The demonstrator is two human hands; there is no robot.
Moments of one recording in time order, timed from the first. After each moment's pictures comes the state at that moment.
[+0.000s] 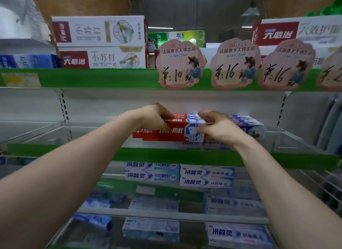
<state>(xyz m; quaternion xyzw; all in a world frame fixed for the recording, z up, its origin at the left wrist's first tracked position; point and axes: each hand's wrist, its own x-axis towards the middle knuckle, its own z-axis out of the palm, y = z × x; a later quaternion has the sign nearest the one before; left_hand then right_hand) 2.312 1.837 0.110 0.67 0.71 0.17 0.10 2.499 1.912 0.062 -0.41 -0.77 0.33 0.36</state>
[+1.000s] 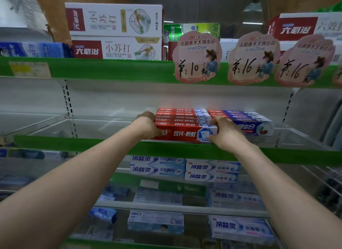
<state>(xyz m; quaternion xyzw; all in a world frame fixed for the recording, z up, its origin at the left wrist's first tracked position) 2.269 1.845 0.058 0.55 0.78 0.28 0.14 2.479 1.911 0.037 -0.54 -0.78 0.14 0.28</state>
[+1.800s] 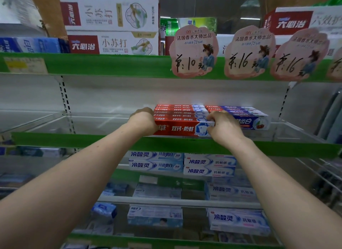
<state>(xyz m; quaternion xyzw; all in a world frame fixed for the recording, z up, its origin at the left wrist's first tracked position) 2.271 1.848 0.056 0.54 0.81 0.23 0.05 2.477 1.902 0.041 -0.55 -0.79 0.04 0.27</state>
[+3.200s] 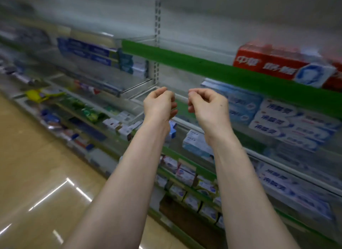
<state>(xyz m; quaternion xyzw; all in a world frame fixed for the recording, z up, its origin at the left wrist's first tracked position) 2.275 1.685 -0.062 0.04 0.56 0.80 0.22 2.354 1.734 -0.055 -0.27 -0.70 0.52 0.40</state>
